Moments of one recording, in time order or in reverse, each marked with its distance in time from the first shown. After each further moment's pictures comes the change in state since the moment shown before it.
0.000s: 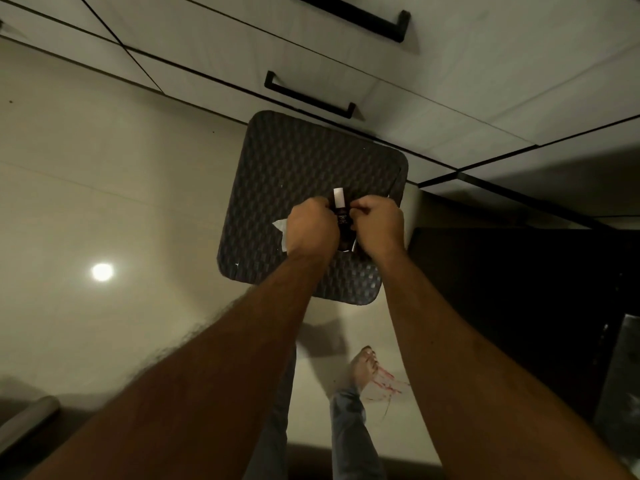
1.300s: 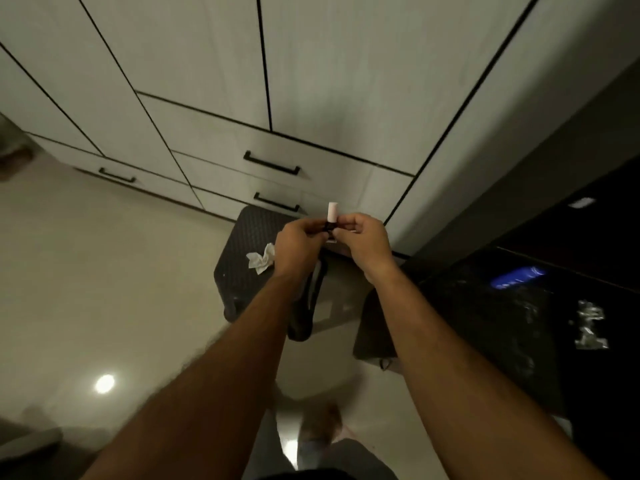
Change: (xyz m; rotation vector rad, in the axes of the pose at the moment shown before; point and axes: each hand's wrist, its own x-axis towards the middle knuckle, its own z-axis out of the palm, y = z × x) left_hand -0.320 0.183 -0.058 -0.474 0.247 0.327; right_hand -0.248 0.011 -0.294 0.608 -0.056 -0.371
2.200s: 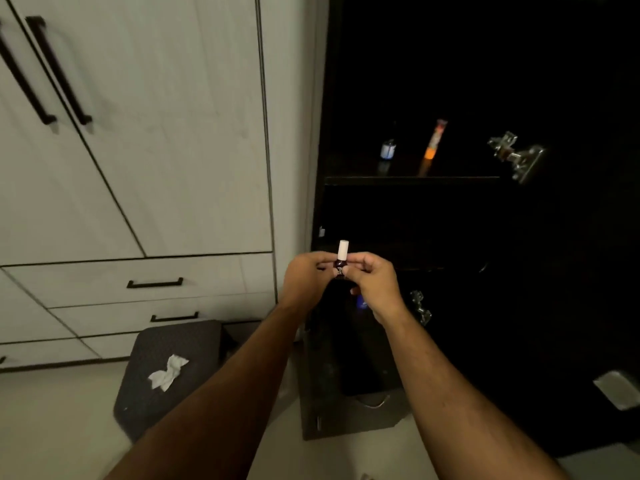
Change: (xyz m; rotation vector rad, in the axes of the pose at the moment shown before) left_hand -0.128 0.176 0.160 0.170 -0.386 0.601; right_hand -0.178 -0.029 -0.244 0.122 0.504 -0.215
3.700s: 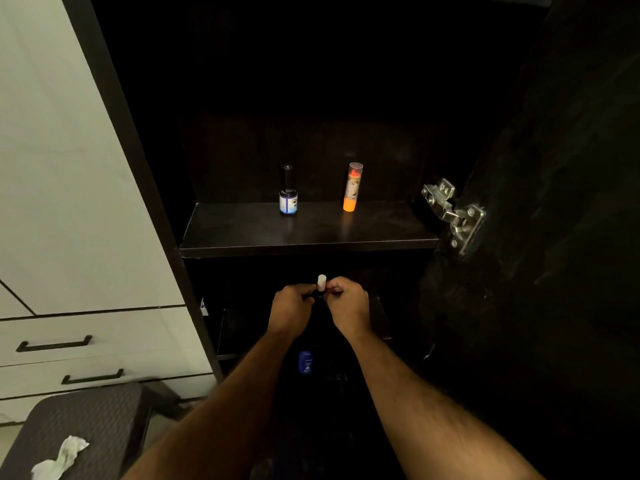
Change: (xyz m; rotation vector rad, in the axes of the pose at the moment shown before) left_hand 0.180 -0.014 0.171 0.065 0.002 -0.203; right_hand 0.197 0.082 -0.104 -0.387 0.113 -0.012
